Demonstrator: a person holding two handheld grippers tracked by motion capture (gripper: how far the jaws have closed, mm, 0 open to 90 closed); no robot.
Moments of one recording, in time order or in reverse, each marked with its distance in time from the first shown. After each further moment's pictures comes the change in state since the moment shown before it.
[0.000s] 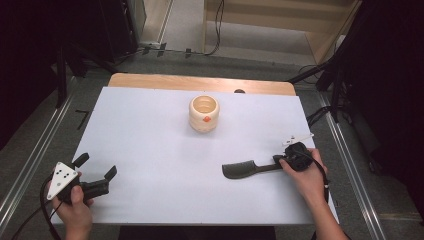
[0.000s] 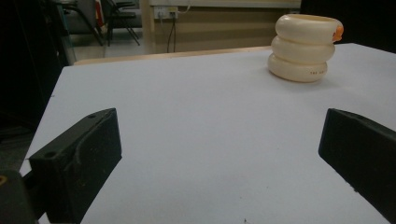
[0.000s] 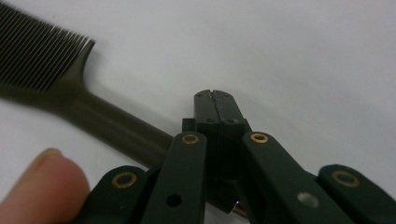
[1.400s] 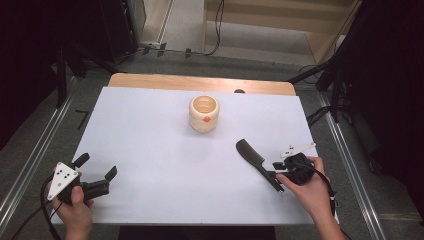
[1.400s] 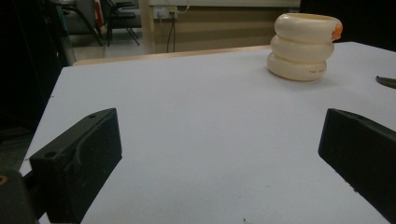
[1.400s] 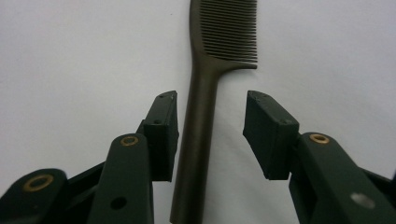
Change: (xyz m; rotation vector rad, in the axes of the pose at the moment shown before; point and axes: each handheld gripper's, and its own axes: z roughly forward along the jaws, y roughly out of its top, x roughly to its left) left arm -0.001 0.000 0.000 0.000 -0.002 0.006; right arm 0.044 -0.006 -0.035 -0.014 0.092 -0.070
